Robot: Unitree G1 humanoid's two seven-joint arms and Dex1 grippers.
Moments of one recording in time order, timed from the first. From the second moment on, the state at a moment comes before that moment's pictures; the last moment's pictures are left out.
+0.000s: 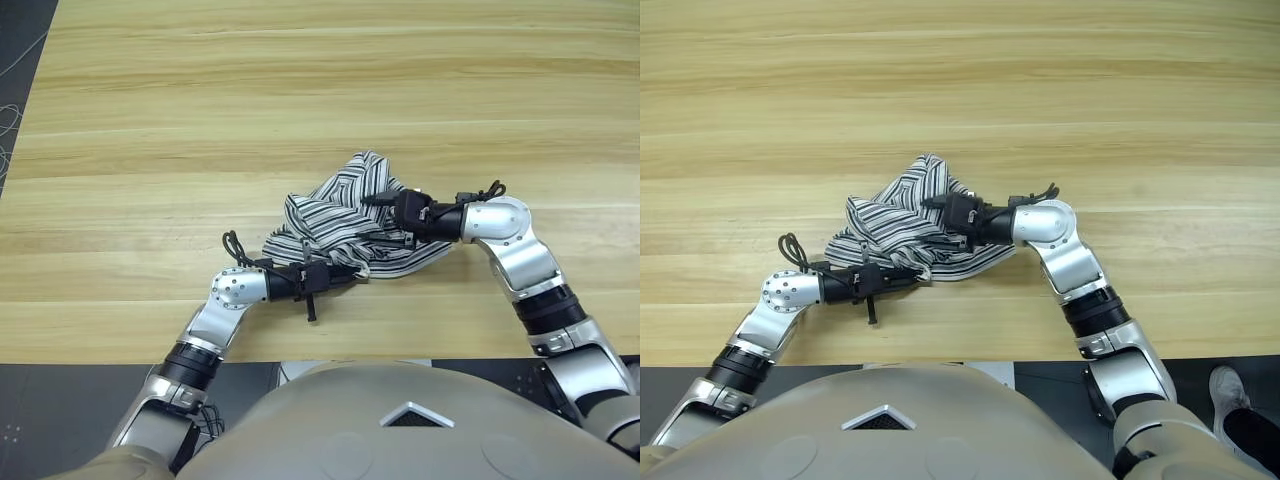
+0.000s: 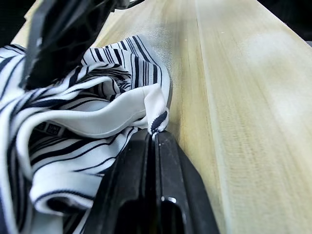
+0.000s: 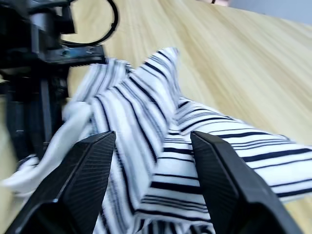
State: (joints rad) left arm 0.15 0.48 -0.40 0.12 -0.03 -0.33 -0.97; right arm -0.20 -0.40 0.42 0.11 0.02 -0.06 0.96
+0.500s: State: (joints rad) left arm 0.14 0.48 -0.40 0.15 -0.04 -0.36 -0.97; right arm -0.37 -0.41 0.44 0.42 -0.33 -0.36 0.60
